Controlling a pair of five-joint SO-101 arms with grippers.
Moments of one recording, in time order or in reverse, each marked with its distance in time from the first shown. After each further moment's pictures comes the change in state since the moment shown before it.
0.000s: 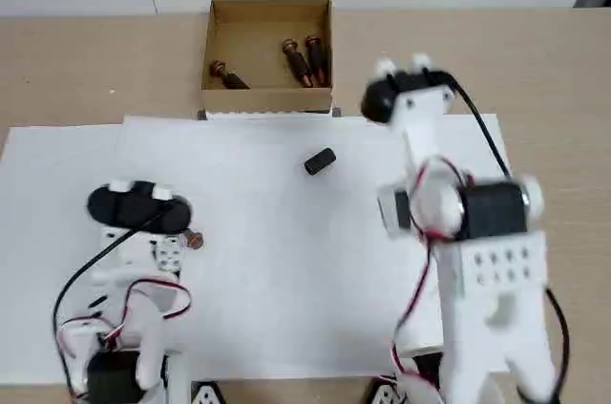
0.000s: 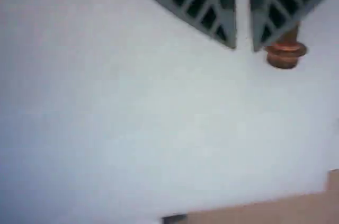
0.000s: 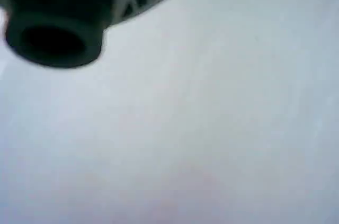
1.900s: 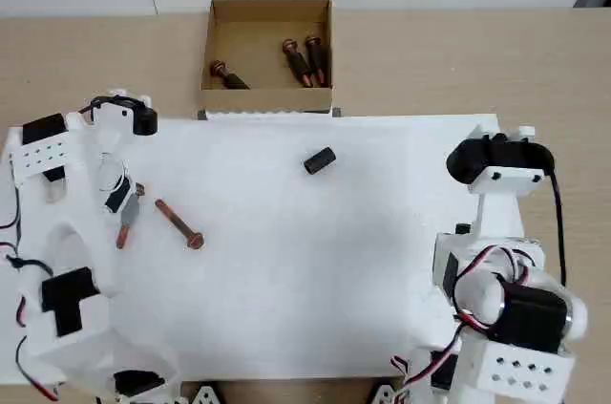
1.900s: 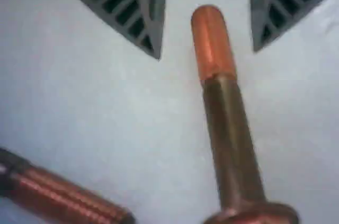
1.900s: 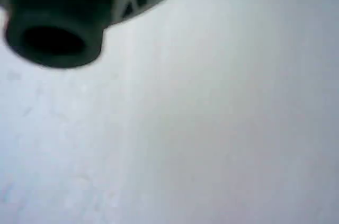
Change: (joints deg) left arm -16.4 114.3 -70.9 23.6 -22.2; right arm 19.3 -25.3 21.4 -3.3 0.0
